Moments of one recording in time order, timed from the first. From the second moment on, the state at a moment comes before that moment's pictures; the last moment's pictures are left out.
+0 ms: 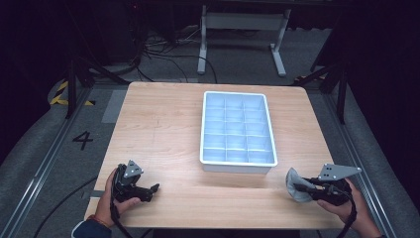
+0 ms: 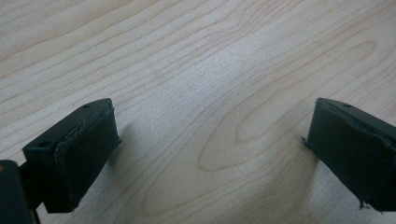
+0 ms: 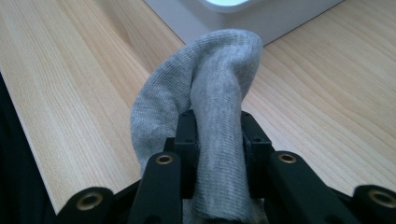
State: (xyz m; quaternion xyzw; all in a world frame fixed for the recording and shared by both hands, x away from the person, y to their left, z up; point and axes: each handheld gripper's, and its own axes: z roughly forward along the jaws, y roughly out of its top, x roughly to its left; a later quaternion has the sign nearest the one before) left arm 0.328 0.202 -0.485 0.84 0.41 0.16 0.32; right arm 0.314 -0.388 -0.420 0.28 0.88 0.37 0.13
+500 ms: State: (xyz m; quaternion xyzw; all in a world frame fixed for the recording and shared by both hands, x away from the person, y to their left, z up) left arm 0.327 0.202 -0.485 0.84 0.42 0.16 0.32; right arm 0.312 -0.394 -0.410 0.29 0.86 0.39 0.14
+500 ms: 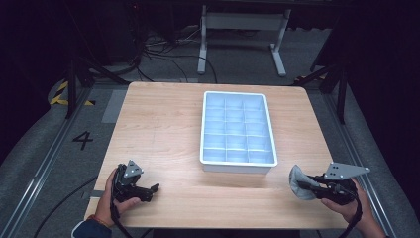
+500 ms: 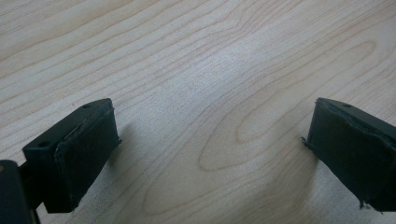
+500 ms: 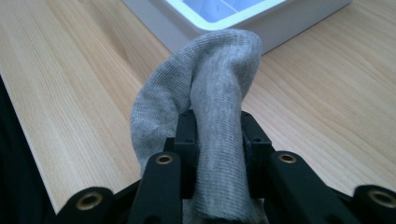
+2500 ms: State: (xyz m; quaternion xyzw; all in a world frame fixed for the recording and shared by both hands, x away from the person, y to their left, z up) left arm 0.328 0.202 -0.485 0.84 0.41 0.16 0.32; right arm 0.365 -0.325 -0.337 0.21 0.87 0.39 0.20
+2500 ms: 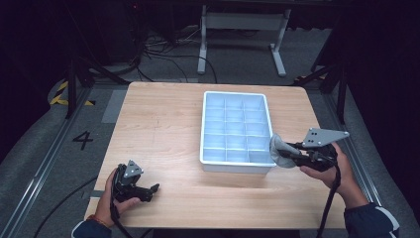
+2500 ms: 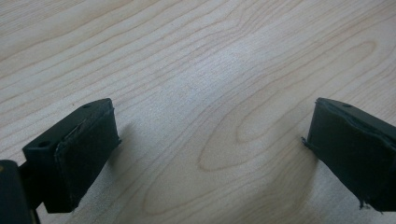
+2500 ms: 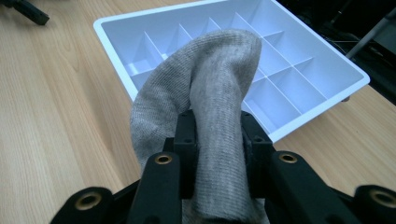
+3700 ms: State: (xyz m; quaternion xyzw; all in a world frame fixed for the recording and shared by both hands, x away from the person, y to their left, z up) left arm 0.328 0.202 -0.485 0.84 0.41 0.16 0.32; right arm 0.407 -0.290 -0.346 0.22 0.88 0.37 0.19
